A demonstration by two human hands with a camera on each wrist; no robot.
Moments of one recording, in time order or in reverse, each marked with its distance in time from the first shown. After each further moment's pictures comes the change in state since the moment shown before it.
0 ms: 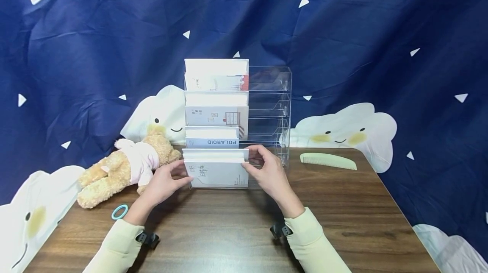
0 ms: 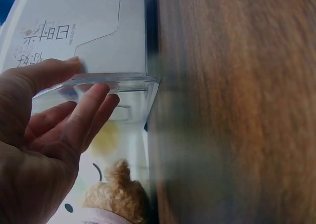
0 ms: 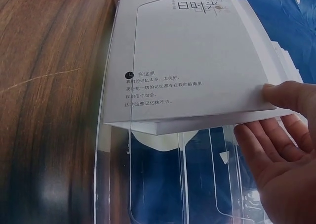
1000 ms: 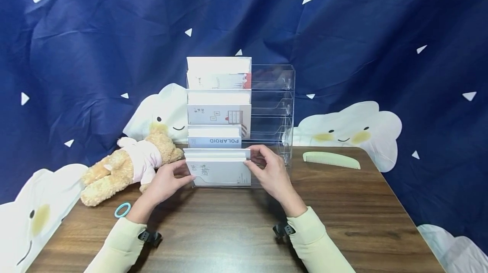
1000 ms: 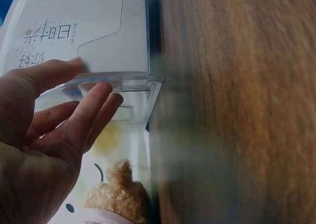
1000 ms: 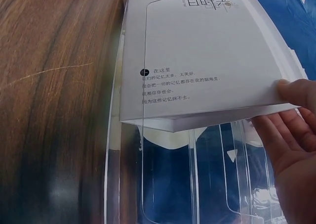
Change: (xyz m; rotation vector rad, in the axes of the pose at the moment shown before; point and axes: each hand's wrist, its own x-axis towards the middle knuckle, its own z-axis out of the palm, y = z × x) left_hand 0.000 -0.004 0.000 -0.018 -0.020 0.016; right_hand -0.003 0.005 0.002 -0.054 0.041 -0.148
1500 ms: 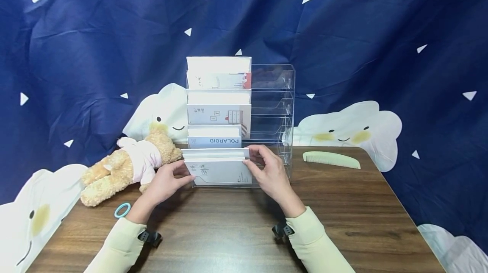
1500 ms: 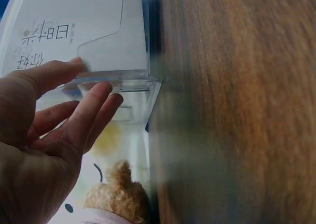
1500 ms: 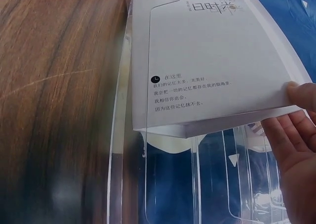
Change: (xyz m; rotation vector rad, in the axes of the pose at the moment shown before) left_hand 0.001 0.001 0.000 0.015 0.003 -0.009; right_hand -0.001 -0.001 0.003 0.029 0.016 -0.073
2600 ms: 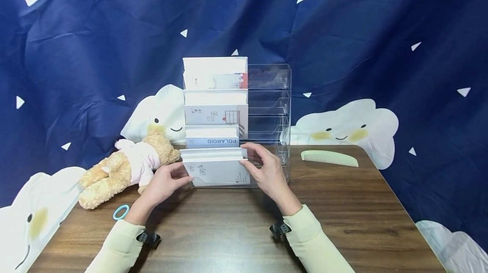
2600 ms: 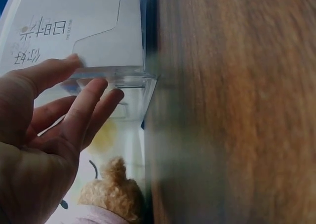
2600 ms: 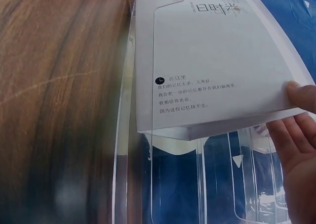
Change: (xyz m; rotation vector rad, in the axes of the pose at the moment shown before) left_hand -0.001 -0.002 -0.002 0.039 0.002 0.003; right_hand 0.000 0.000 0.002 -0.003 0.034 -0.043
